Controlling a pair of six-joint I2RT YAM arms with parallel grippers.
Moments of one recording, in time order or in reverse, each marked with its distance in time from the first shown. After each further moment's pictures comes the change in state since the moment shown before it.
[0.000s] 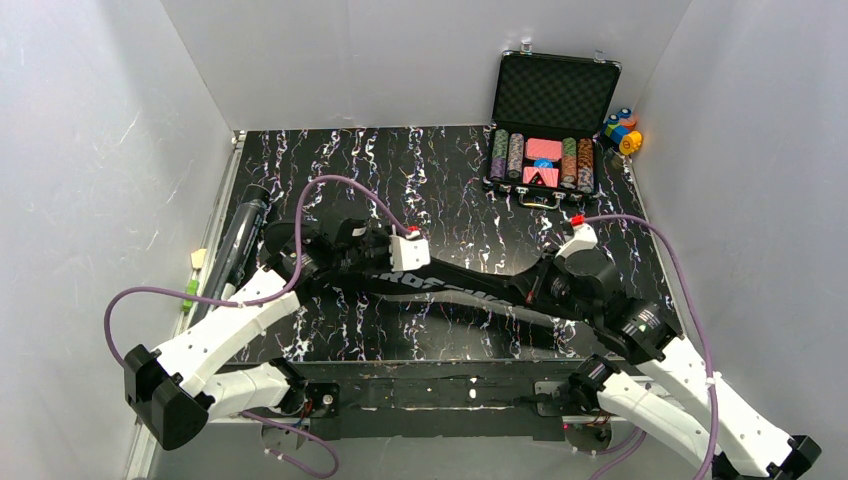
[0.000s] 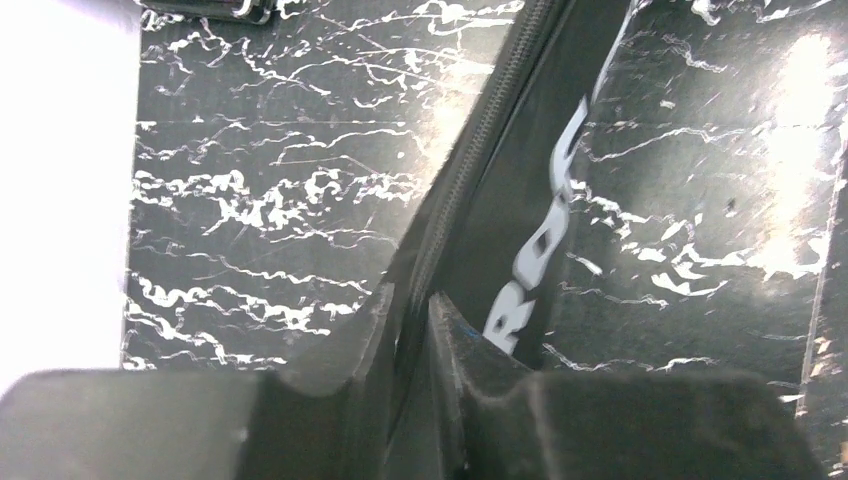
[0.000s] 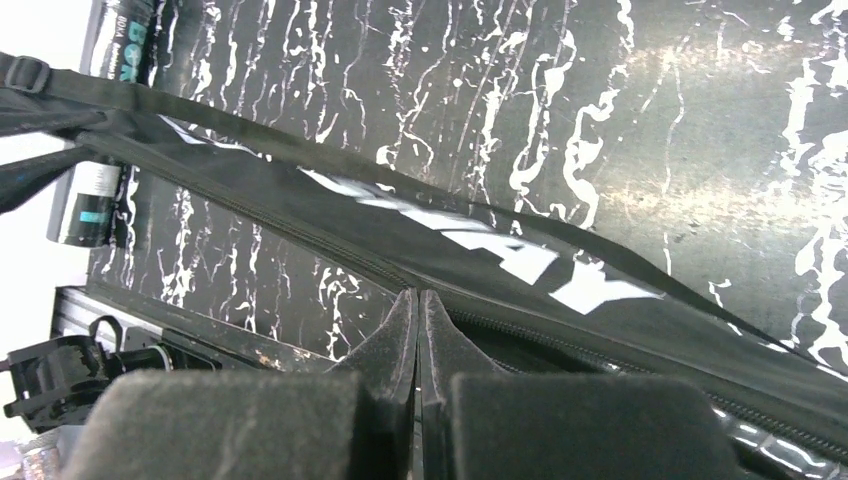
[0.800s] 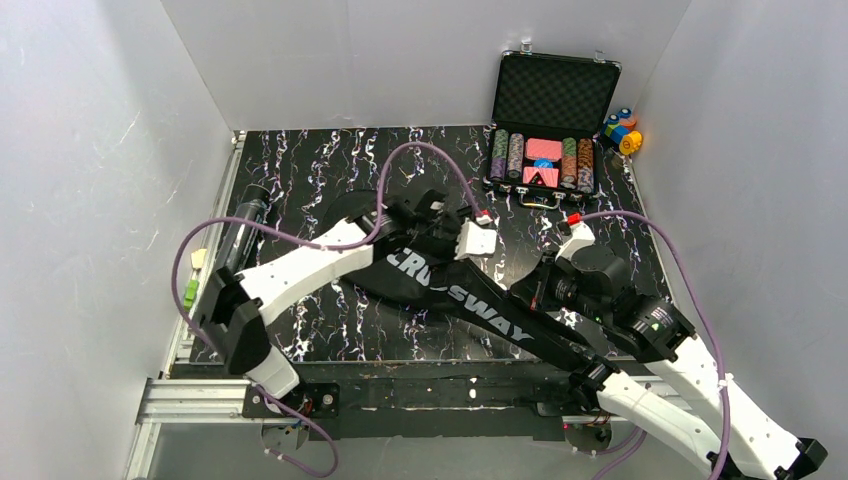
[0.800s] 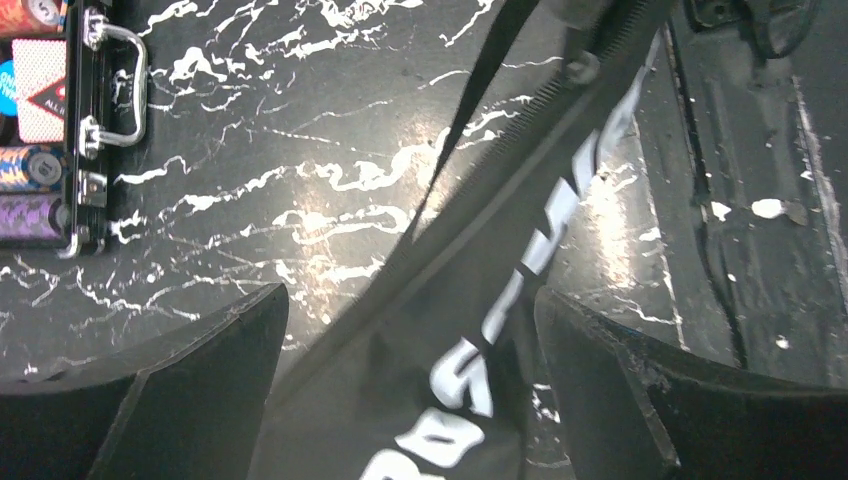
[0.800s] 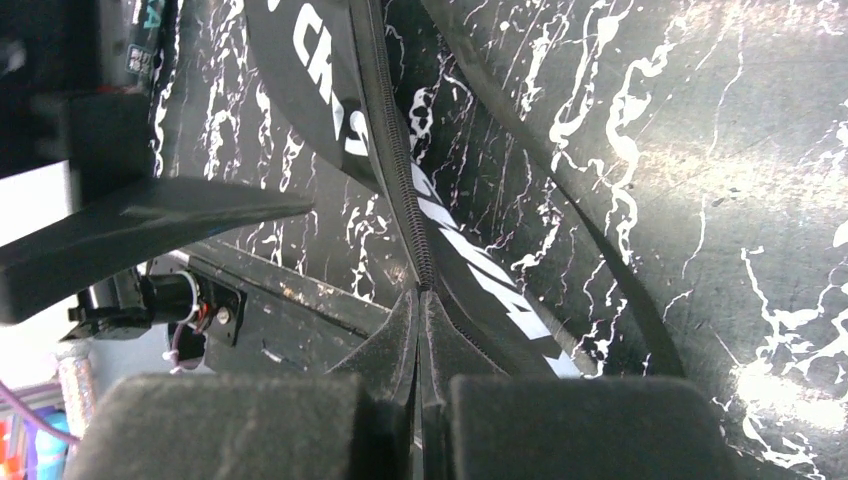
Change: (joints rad) left arm -0.156 0.426 0.354 -0.048 0.270 -0.092; right arm 0.001 0.003 0.097 -0.121 -0.124 -0.031
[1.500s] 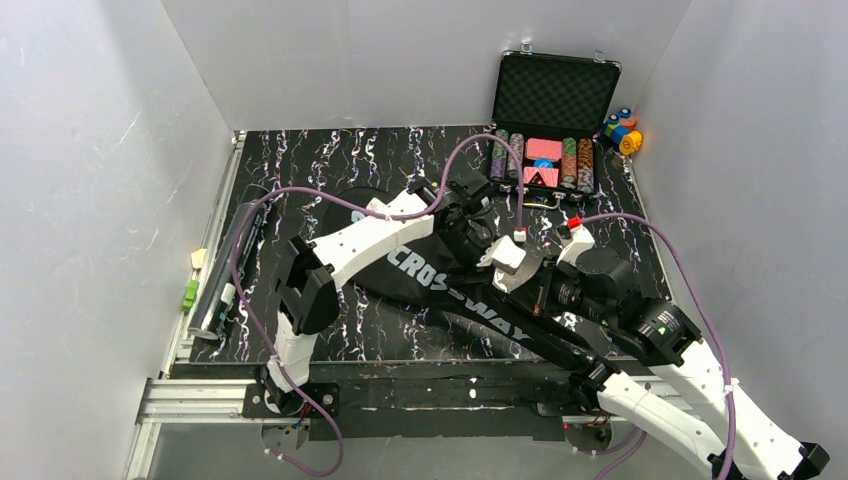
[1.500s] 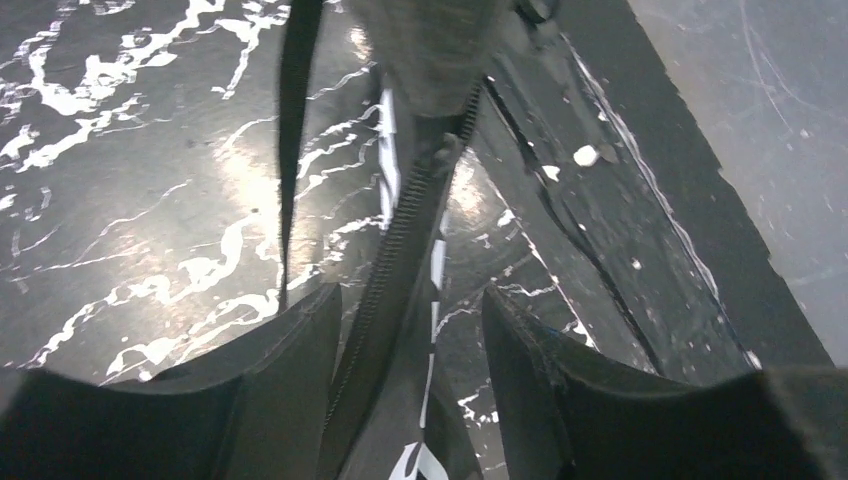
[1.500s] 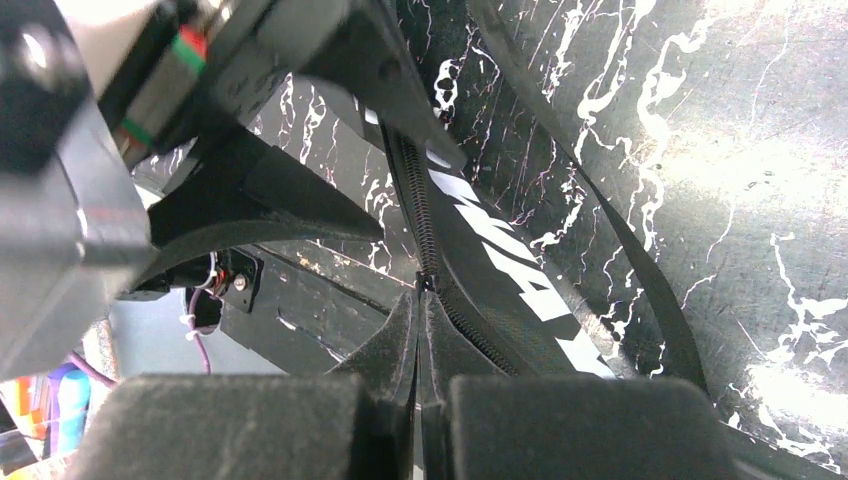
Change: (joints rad) left arm -0.049 0.467 0.568 -0.615 0.259 0.327; right arm 0.008 -0.021 0.021 -0.042 -0.076 -0.005
